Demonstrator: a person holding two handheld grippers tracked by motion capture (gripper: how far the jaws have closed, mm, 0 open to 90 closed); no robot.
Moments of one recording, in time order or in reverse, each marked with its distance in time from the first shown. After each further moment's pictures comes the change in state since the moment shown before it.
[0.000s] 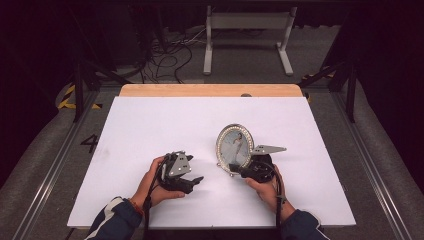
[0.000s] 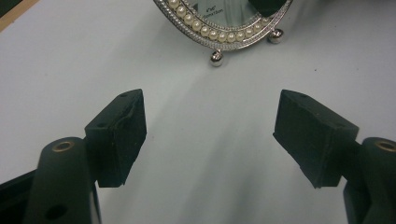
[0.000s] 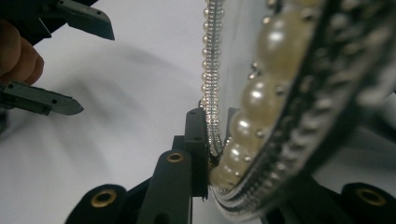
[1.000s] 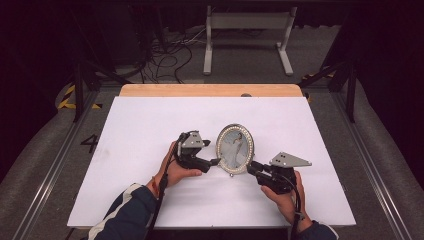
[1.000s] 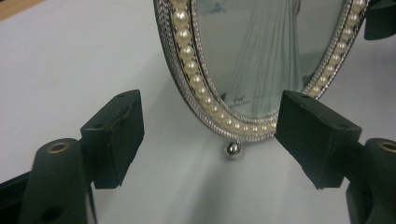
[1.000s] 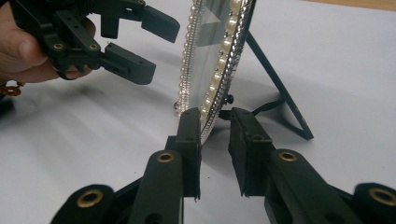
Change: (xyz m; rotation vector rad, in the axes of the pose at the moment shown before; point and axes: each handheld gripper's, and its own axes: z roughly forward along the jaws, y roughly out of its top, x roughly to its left) left arm 0.041 0.033 0.053 -0.136 -0.154 -0.160; right arm 0.019 -0.010 -0.063 -0.126 -0.182 -0.108
